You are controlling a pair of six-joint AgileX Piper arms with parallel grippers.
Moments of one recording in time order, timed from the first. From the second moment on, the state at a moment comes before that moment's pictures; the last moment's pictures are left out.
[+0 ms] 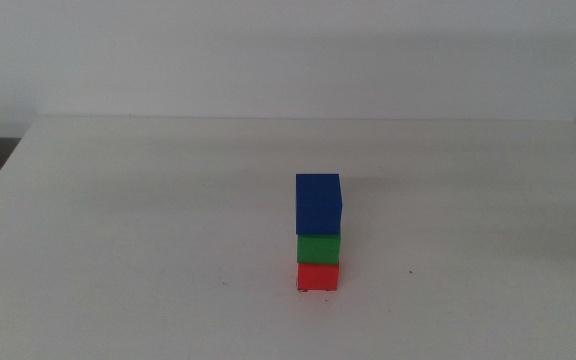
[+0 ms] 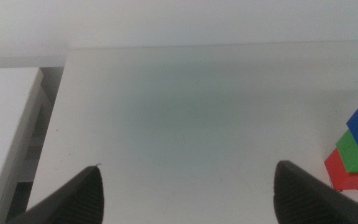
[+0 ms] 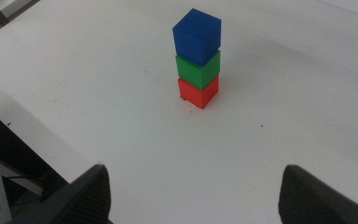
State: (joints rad) left arm -0.04 0.61 -0.95 -0.08 0.97 0.02; right arm 0.99 0.58 -0.97 -0.26 1.13 0.38
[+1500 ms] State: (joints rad) left arm -0.04 0.00 -0.01 -0.16 0.30 0.03; right arm 0.02 0.00 0.00 -0.03 0.30 0.38
